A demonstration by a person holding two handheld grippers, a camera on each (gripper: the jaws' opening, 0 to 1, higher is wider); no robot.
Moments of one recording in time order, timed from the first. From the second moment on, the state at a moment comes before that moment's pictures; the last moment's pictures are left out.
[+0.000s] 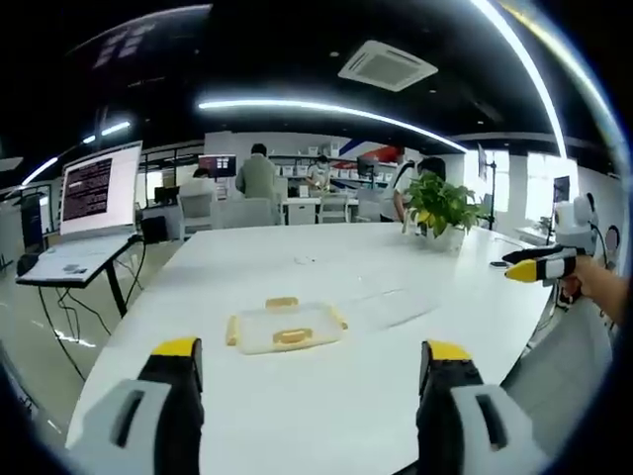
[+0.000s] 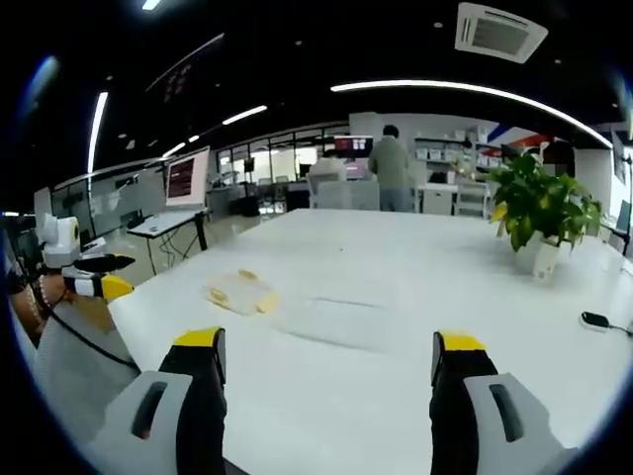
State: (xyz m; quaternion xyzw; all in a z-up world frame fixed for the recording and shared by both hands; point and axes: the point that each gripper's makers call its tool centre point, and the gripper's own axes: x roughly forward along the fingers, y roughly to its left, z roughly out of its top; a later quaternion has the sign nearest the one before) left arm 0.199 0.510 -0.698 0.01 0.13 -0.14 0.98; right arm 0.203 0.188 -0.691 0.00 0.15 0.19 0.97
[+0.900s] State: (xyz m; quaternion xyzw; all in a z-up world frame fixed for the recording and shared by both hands) left arm 0.200 0.509 -0.701 0.01 0.14 -0.14 0.98; right arm 0.203 0.187 -0.698 0.01 0.16 0.18 0.97
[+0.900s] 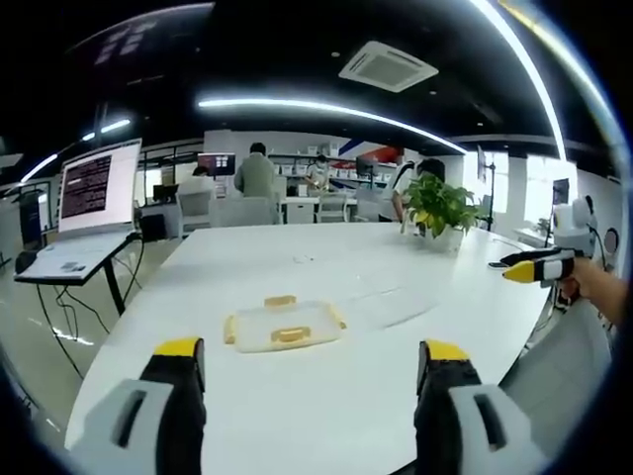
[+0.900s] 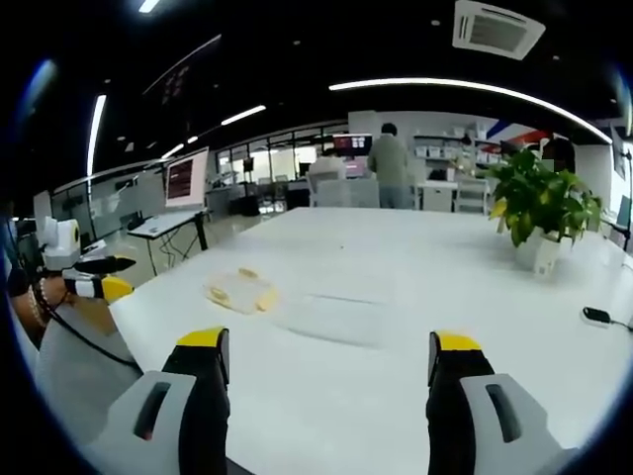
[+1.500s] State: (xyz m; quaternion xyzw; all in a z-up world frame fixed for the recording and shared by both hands) left arm 0.199 0.509 -0.704 0.02 0.14 -0.14 0.98; right arm 0.201 0.188 -0.702 -0.01 0.18 0.18 0.97
